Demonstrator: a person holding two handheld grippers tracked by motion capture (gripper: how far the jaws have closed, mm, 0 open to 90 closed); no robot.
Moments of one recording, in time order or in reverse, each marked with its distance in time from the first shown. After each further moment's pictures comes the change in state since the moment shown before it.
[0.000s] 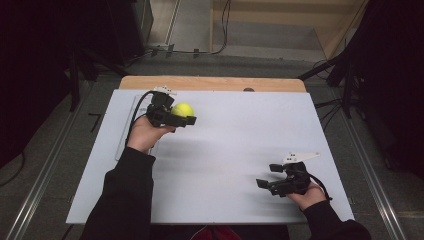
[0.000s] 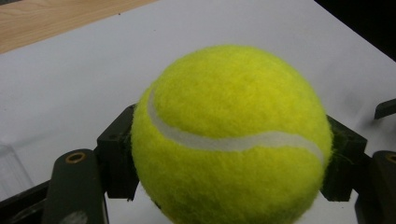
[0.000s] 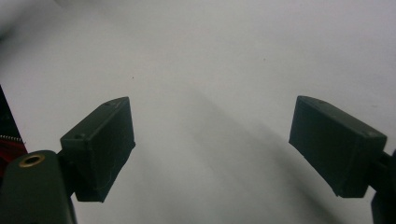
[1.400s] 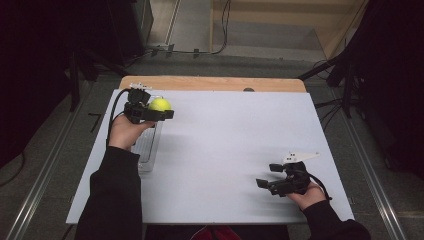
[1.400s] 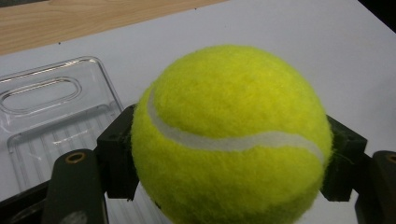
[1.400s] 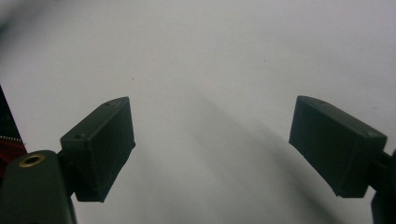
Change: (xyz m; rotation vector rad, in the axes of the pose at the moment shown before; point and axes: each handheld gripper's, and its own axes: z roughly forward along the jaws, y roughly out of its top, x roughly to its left) left arm 0.046 -0.016 -0.032 -0.028 0.138 -0.115; right arm 0.000 0.001 0.000 0.000 0.001 -0.001
